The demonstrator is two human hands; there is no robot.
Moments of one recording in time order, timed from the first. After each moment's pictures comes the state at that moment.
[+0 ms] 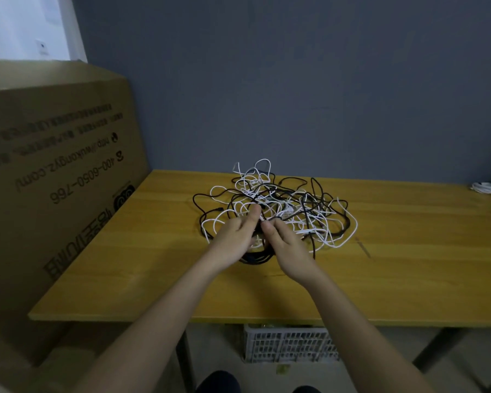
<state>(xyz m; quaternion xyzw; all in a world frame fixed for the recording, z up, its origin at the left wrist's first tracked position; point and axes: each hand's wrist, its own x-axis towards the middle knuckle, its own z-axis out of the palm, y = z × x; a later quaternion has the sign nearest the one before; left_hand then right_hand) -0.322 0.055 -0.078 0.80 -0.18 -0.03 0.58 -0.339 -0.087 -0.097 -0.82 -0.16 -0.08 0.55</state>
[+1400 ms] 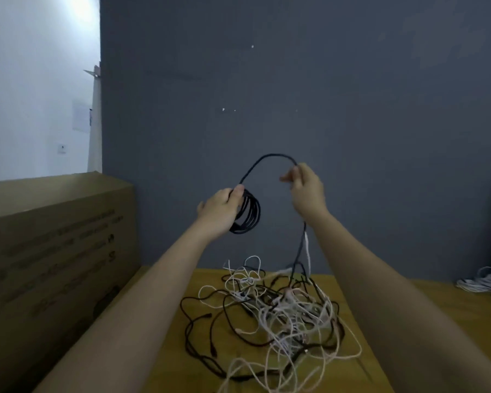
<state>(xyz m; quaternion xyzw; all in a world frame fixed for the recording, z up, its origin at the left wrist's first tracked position) -0.252 0.066 0.133 0.86 -0.17 0.23 0.43 -0.226 -0.120 0.164 -0.80 -0.09 -0.38 0.45</state>
